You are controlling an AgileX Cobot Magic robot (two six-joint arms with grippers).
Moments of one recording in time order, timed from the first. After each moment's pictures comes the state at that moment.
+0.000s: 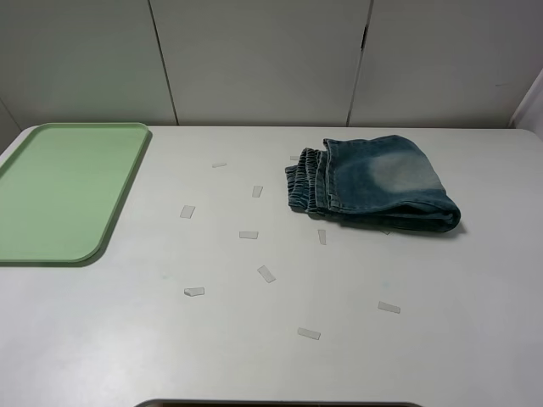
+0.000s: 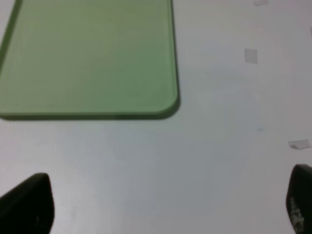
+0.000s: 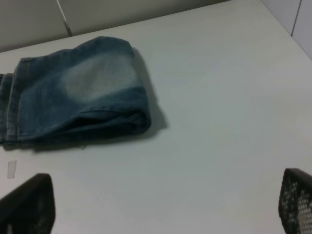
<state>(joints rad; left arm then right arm) -0.02 0.00 -0.49 0.01 1.05 -0.02 -0.13 0.00 -0.50 0.00 1.03 0.11</state>
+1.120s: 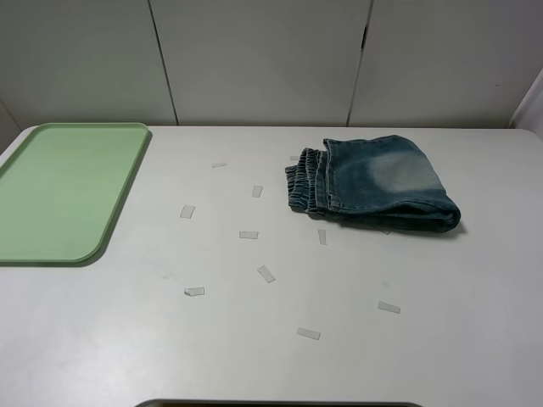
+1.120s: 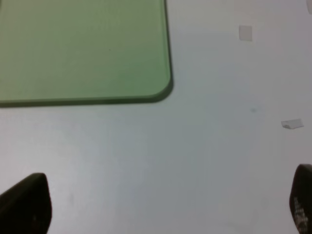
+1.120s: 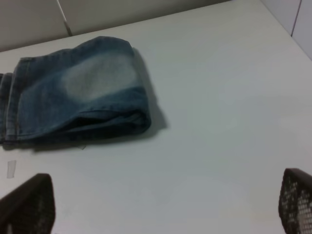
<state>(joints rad) -0.02 0.16 -0.56 -0.01 1.08 0.01 -0.13 0.00 -0.50 0.00 1.03 0.10</state>
